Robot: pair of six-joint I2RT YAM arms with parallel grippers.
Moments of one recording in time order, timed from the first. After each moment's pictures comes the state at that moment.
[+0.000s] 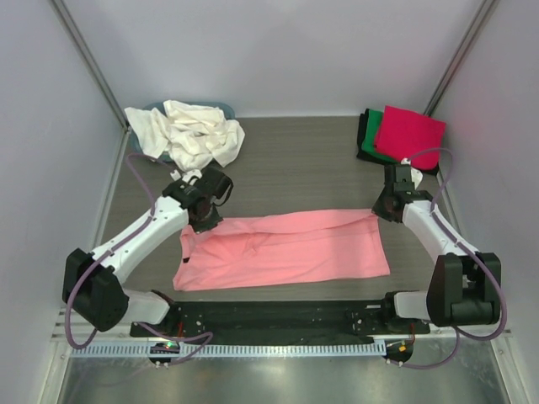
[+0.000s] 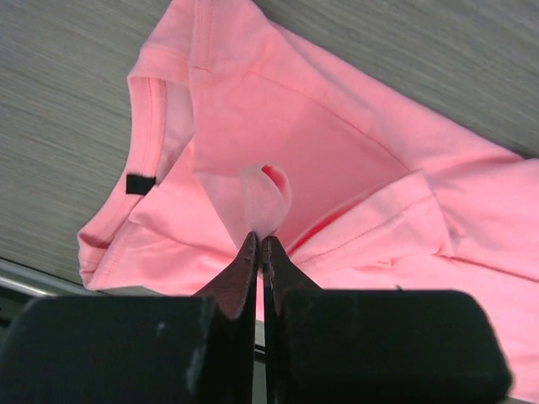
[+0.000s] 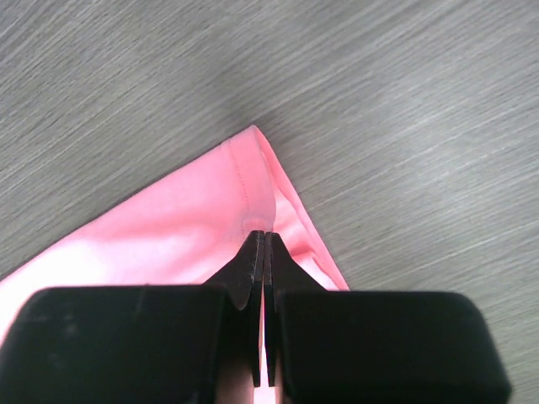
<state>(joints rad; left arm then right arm) -0.57 1.36 1.12 -1.03 -0.39 -0.95 0.03 1.32 0.83 -0.51 0.21 0.52</state>
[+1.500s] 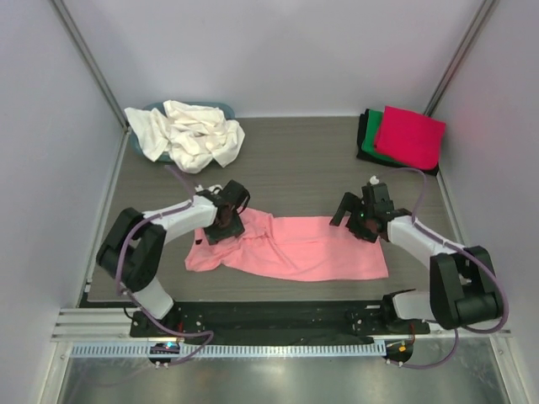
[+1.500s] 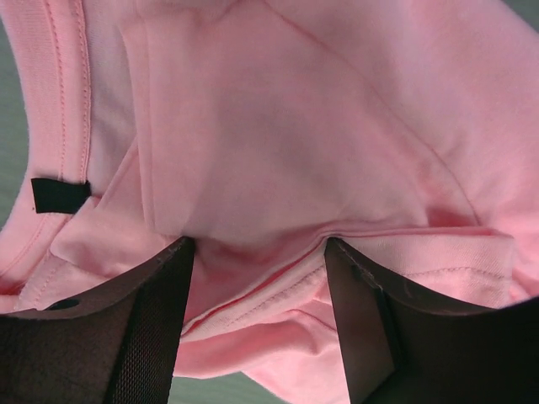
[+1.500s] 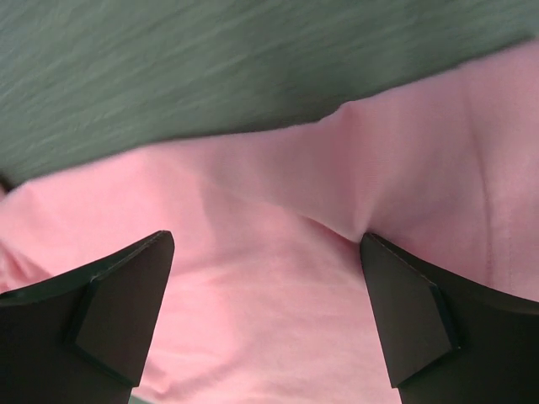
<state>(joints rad) -0.59 1.61 0.90 -0.66 -0.30 -0.98 0.19 1.36 0.65 -0.30 -0.08 0.61</state>
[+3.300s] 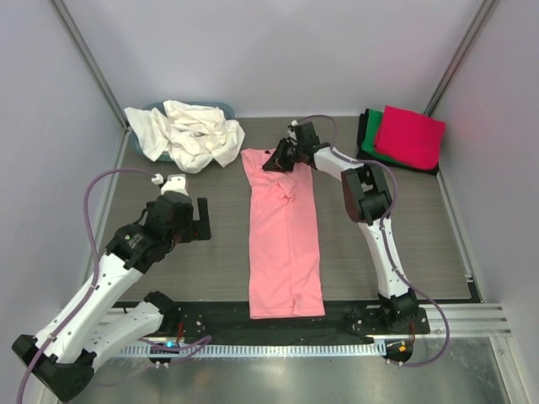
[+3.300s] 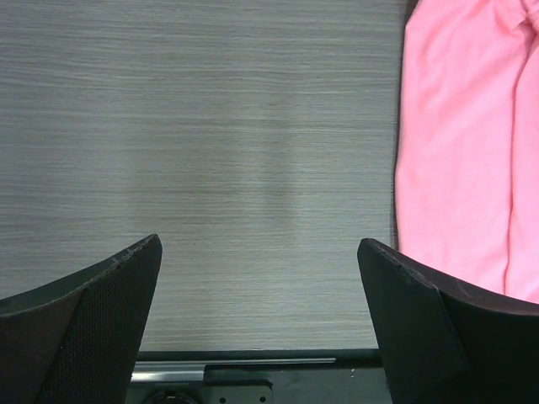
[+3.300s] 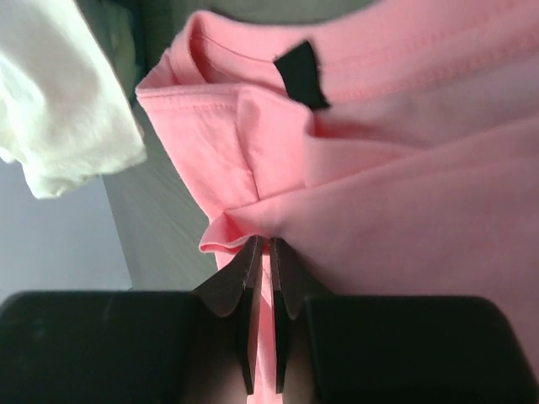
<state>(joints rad) -0.57 0.83 0.93 -0.91 -0.38 -0.47 0.39 2.51 1.94 -0.17 -0.57 0.81</state>
